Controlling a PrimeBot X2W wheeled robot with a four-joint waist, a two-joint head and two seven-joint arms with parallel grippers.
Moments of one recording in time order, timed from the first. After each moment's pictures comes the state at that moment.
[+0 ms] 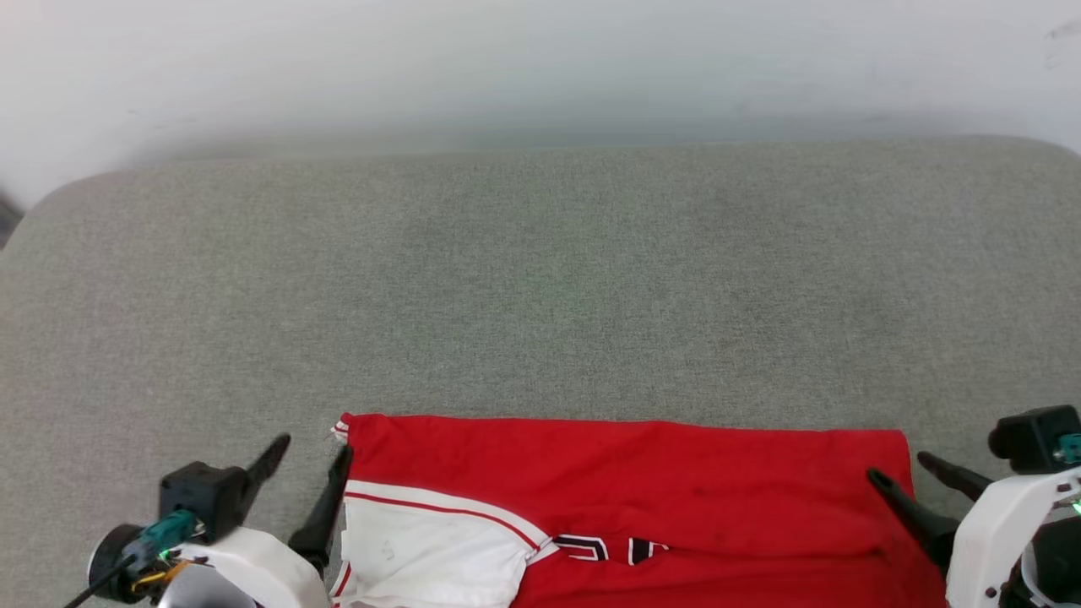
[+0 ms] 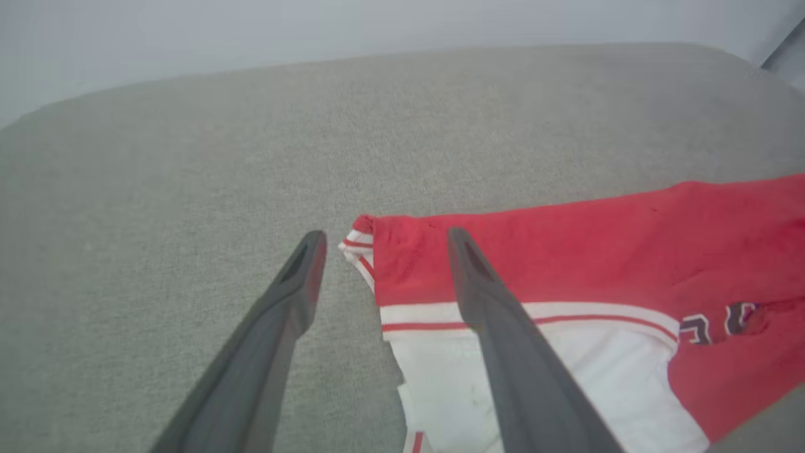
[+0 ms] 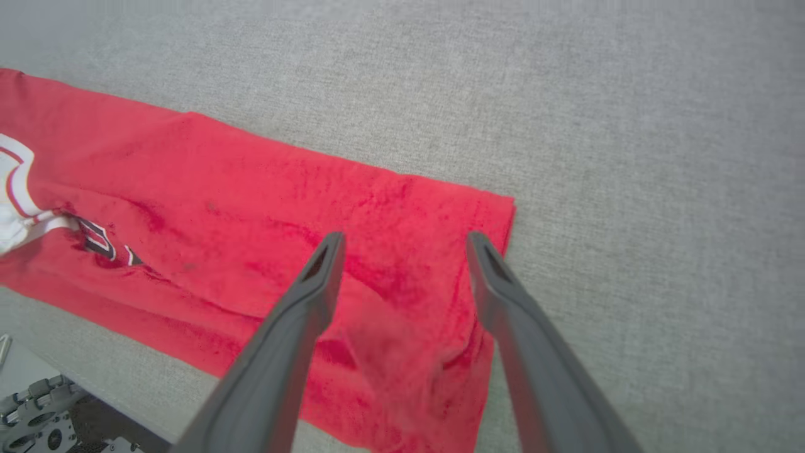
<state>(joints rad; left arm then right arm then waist) -0.05 0.63 -0.49 -0.03 -0.68 0.15 -0.03 -0.08 -0.59 0.29 0.10 0.68 0.13 0.35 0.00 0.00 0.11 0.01</state>
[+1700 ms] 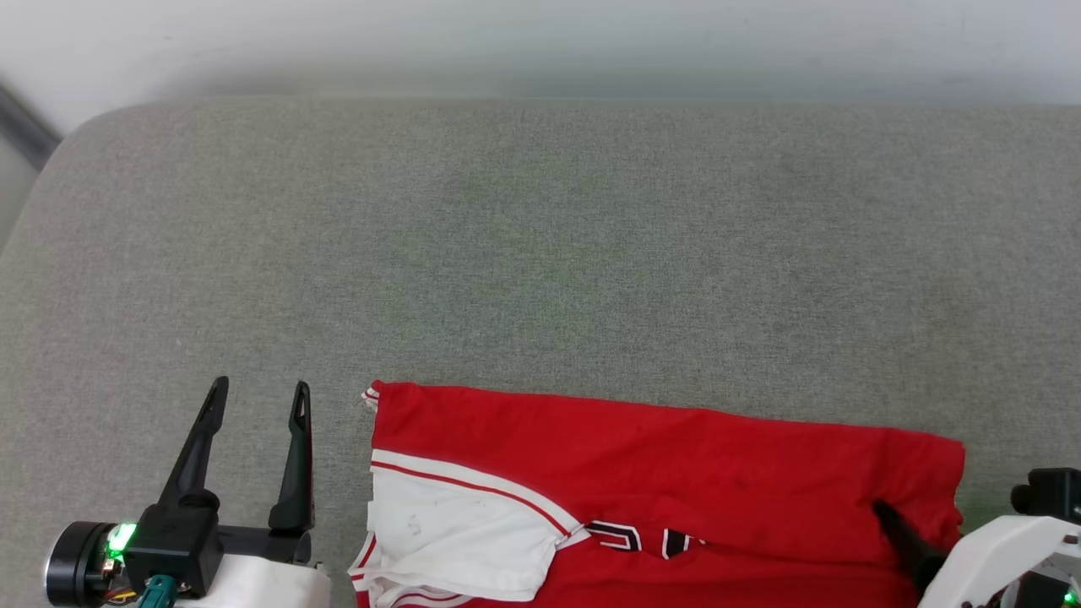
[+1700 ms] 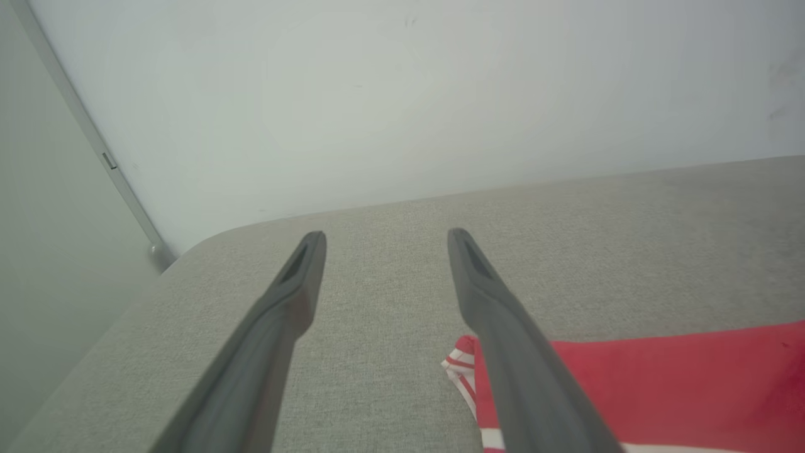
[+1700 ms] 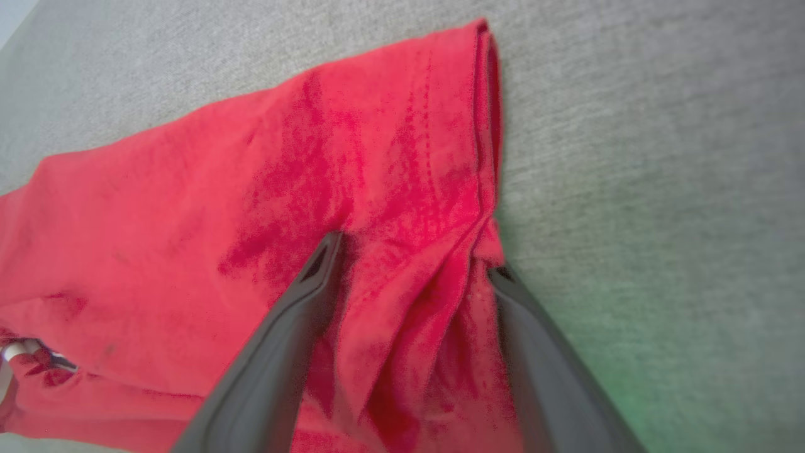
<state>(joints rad) 0.07 0.17 0.00 -0.14 -0.07 -0.04 -0.26 0.03 -0.19 -0.09 0.20 0.60 0.12 0.45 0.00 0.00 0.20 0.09</state>
